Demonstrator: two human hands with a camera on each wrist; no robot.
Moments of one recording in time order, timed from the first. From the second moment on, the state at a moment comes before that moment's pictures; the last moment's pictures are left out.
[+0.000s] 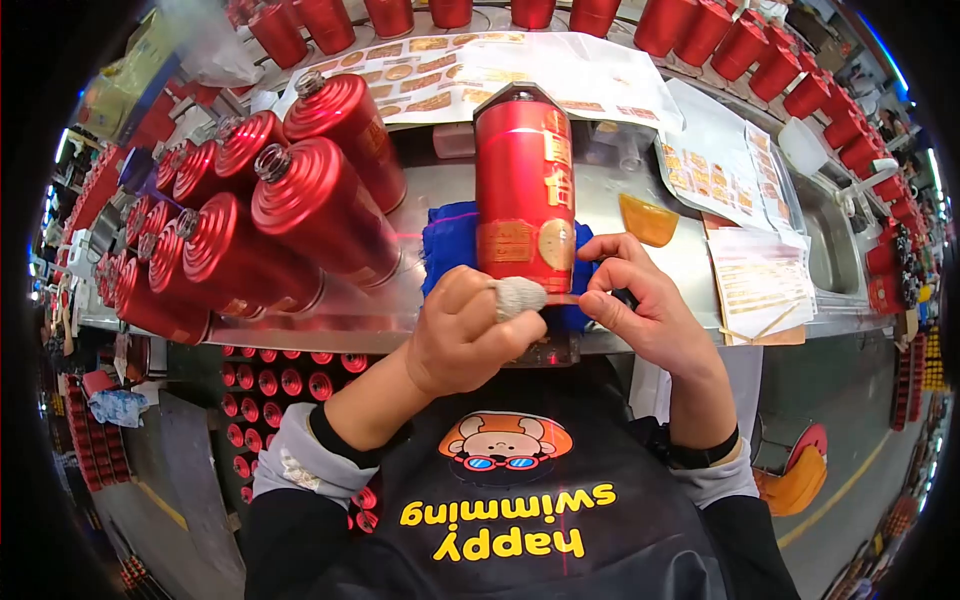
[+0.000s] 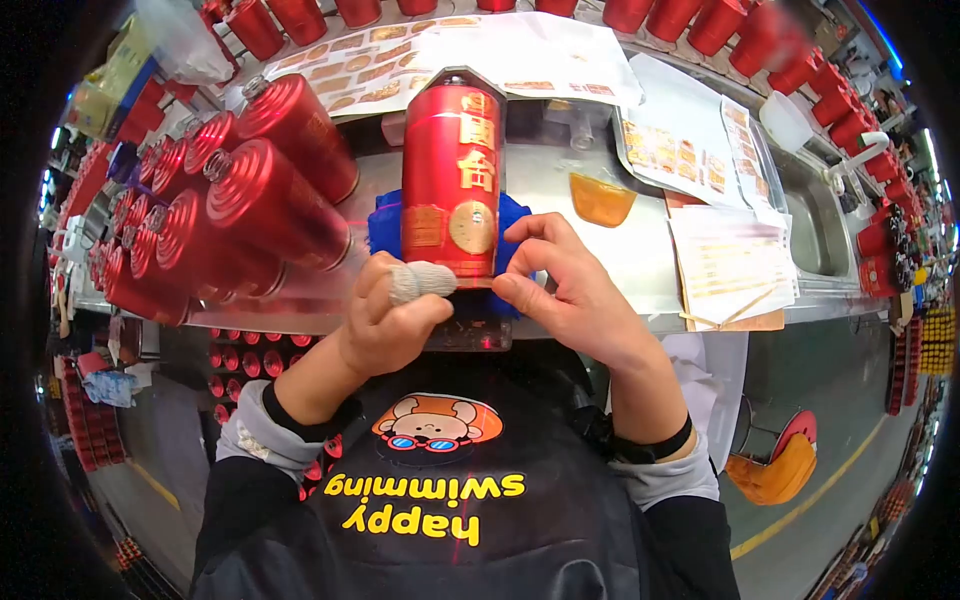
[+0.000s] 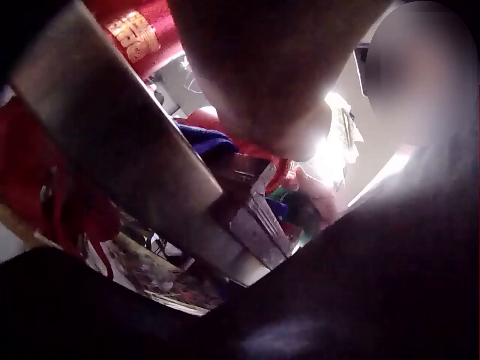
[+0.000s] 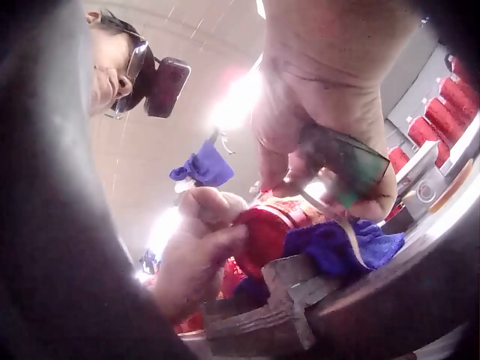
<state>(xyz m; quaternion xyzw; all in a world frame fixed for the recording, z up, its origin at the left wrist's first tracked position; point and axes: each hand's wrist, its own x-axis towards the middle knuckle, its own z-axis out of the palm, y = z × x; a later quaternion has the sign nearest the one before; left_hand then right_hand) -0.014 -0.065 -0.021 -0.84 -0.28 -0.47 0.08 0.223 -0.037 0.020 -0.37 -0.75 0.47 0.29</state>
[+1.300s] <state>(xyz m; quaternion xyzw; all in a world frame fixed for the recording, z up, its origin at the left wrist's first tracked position) -0.009 -0.066 -0.028 -0.82 -0.30 -0.48 0.10 0.228 -0.028 0.013 -0.37 -0.75 0.47 0.28</state>
